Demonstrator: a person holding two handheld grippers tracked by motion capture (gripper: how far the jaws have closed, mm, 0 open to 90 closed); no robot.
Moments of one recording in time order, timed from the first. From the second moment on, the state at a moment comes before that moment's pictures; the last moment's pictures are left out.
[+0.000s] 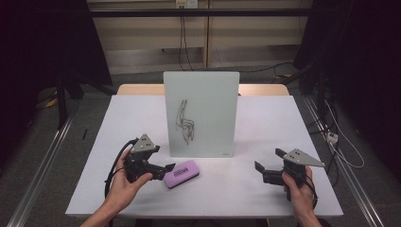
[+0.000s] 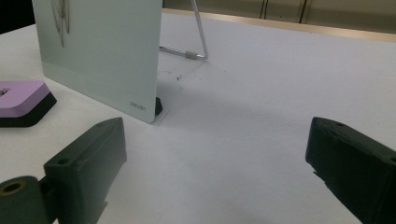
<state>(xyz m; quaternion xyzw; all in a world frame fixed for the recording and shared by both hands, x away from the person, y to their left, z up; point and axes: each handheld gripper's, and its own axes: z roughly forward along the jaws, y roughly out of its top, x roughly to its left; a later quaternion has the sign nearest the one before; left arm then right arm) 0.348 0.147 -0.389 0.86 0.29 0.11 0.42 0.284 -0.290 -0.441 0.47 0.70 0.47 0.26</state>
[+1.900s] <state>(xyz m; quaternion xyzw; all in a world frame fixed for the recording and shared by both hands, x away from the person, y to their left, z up) 0.359 0.089 -0.423 0.94 0.20 0.03 0.27 0.285 -0.284 -0.441 0.45 0.72 0.47 0.26</state>
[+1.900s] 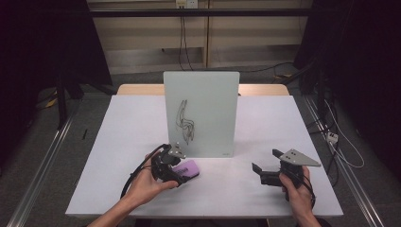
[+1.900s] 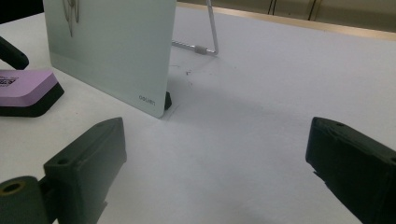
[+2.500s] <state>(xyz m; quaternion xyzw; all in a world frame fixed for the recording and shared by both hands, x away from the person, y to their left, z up) 0.355 0.086 -0.428 0.94 0.19 0.04 0.27 0.285 -0.283 -0.442 0.45 0.72 0.46 0.25</state>
